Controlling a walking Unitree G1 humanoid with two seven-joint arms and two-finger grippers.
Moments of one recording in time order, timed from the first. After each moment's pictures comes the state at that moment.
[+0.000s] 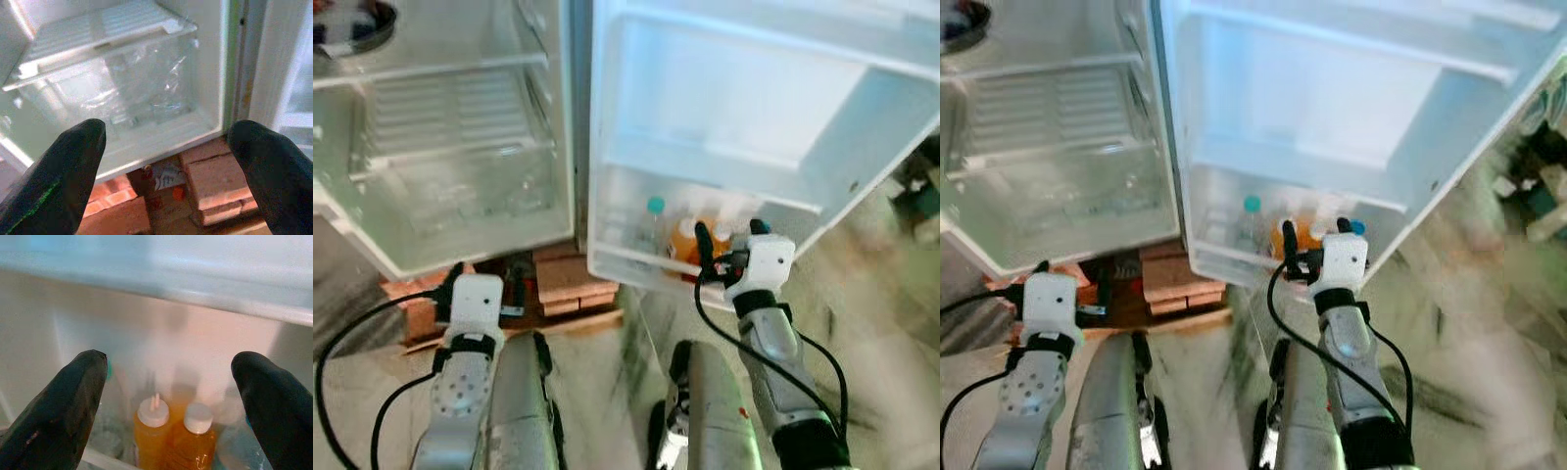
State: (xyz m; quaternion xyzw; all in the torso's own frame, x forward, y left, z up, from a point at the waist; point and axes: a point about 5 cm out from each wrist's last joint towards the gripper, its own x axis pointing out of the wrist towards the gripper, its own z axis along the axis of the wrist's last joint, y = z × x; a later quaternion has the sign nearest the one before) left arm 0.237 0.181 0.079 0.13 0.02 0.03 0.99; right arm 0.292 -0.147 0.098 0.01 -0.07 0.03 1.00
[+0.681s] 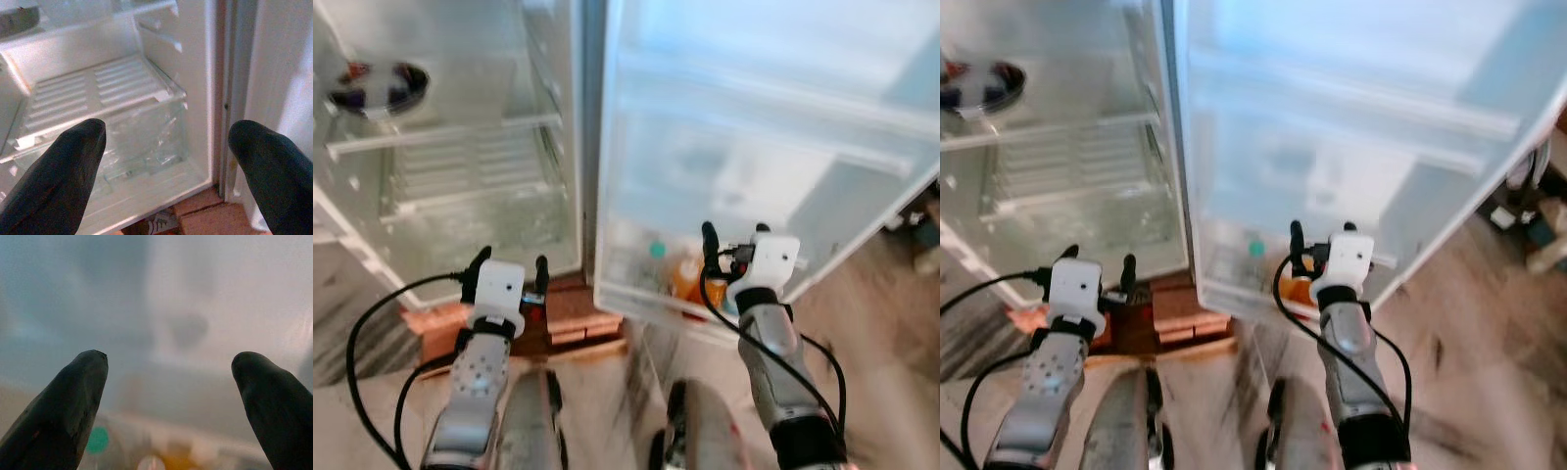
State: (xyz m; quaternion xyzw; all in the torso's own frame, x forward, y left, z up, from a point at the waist) left arm 0.257 0.160 0.082 0.12 0.00 -0.01 0.99; right arm 0.295 -0.154 0.094 0.03 -0.04 0.00 1.00
